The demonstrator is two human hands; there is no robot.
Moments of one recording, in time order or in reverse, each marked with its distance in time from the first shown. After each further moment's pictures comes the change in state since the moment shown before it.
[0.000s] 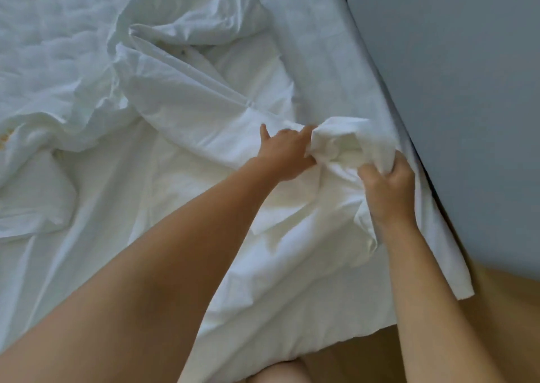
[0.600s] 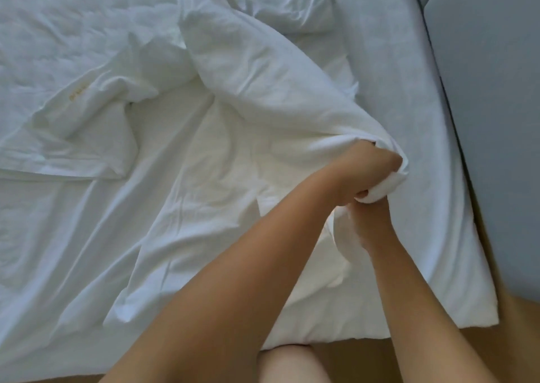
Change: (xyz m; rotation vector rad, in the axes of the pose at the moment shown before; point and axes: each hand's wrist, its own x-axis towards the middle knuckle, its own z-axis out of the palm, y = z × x) left_hand -0.095 0.036 -0.053 -1.187 -0.147 -0.357; right_hand -0.066 -0.016 0.068 -0.173 -0.423 0.016
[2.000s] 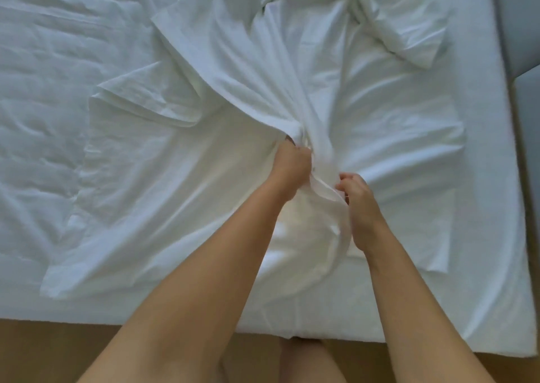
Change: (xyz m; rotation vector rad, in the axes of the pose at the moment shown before) left_hand -0.115 -0.191 -0.262 -0.446 0.503 0.180; right_hand -0.113 -0.083 0.239 0.059 -0.202 0.160
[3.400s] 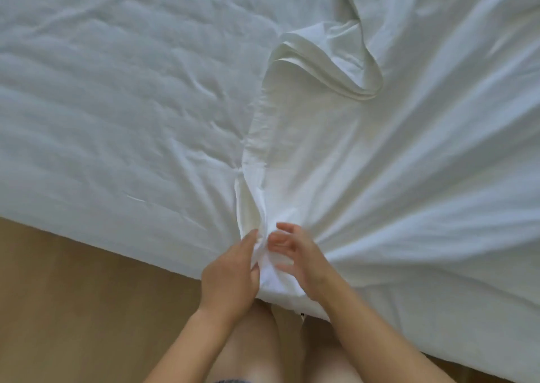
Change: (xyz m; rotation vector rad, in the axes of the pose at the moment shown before) left_hand -0.144 -0.160 -0.379 0.936 0.257 -0.022; right_hand -0.097 0.080 0.362 -0.117 -0.560 0.412
